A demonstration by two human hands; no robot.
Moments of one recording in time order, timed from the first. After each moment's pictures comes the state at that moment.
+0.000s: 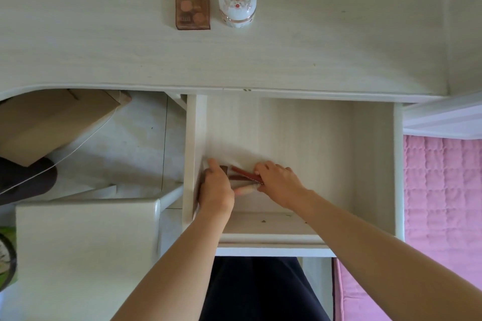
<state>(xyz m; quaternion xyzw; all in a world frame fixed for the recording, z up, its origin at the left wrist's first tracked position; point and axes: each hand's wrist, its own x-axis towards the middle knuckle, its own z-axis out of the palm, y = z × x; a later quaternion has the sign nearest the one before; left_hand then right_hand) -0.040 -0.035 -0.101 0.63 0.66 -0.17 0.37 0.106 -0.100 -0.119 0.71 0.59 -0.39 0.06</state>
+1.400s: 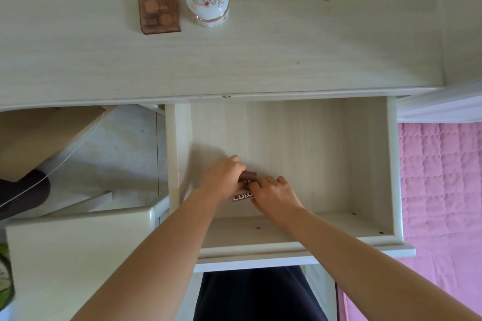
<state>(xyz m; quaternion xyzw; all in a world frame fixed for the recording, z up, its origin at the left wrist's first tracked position) -0.010 0.001 -0.124 0.86 0.30 -0.23 0.33 0.093 -0.124 -0.108 0.71 0.66 -0.21 0.11</state>
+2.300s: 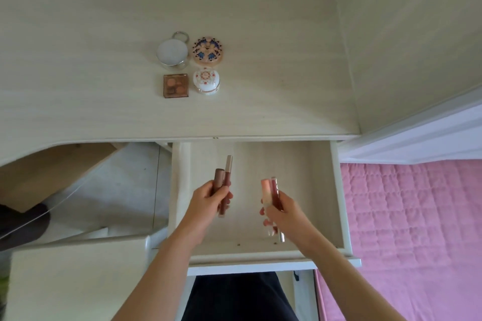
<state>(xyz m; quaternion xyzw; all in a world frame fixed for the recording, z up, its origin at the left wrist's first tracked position) -0.012 -0.023 0.014 0.44 0.56 0.09 0.70 0.146 -0.140 0.033 0.74 0.17 -0.59 -0.29</state>
